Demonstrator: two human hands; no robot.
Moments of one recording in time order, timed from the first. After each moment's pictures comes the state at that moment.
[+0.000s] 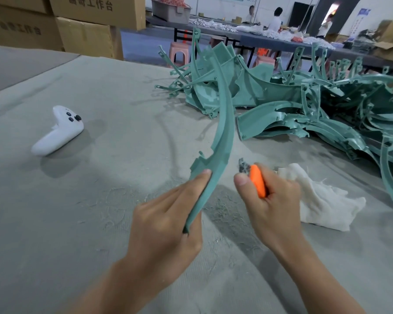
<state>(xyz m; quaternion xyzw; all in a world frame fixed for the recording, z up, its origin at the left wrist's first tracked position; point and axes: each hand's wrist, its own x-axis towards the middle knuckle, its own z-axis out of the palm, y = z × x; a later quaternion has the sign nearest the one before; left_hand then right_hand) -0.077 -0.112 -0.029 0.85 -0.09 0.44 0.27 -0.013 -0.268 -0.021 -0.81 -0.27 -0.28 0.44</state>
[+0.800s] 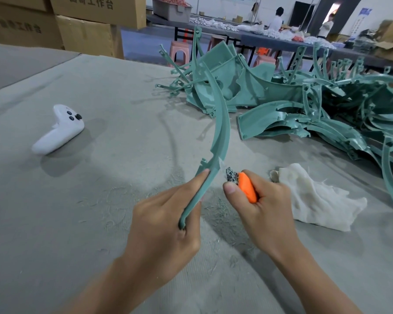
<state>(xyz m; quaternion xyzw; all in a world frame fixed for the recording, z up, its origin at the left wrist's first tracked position) -0.080 -0.110 -0.024 0.83 -0.11 0.44 0.32 -0.015 -0.264 -0.032 -0.83 -0.27 -0.23 0.43</state>
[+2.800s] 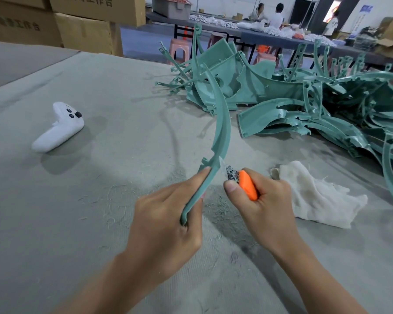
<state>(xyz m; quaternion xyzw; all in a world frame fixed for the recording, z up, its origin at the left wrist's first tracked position) -0.077 -0.110 -0.029 0.83 -0.10 0.44 0.32 -0.014 -0.266 -0.029 -0.83 -0.27 -0.23 0.44</state>
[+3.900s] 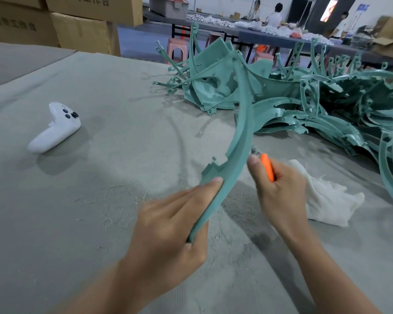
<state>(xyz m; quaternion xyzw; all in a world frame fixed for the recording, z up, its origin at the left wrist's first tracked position) -0.083 -0.115 -0.030 0.84 -0.16 0.44 0.28 0.004 -0.280 -0.026 -0.83 -0.16 -0.23 0.48</state>
